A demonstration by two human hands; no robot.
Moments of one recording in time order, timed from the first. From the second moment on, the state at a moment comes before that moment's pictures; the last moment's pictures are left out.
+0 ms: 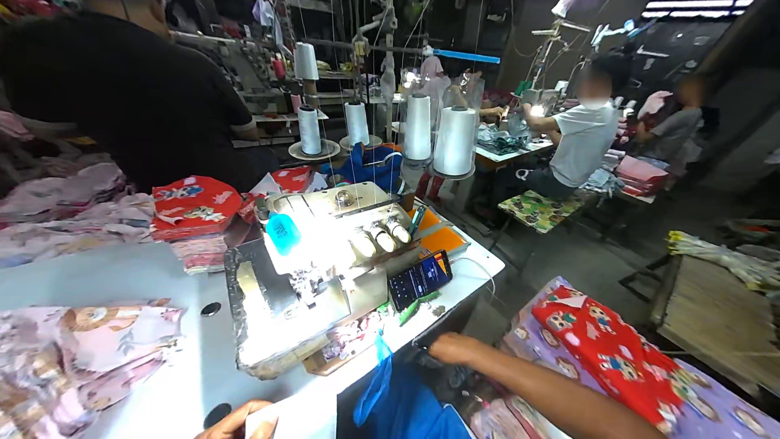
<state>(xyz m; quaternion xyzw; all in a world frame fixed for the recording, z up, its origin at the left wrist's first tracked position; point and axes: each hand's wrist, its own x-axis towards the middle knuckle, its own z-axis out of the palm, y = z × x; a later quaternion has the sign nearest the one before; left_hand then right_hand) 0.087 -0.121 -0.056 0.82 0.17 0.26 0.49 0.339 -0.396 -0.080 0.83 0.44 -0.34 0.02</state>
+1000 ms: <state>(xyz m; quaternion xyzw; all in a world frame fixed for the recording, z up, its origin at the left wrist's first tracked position) 0.035 -0.106 -0.057 0.81 0.25 0.26 0.46 0.273 -0.443 -0.037 0.68 0.36 -0.12 -0.63</state>
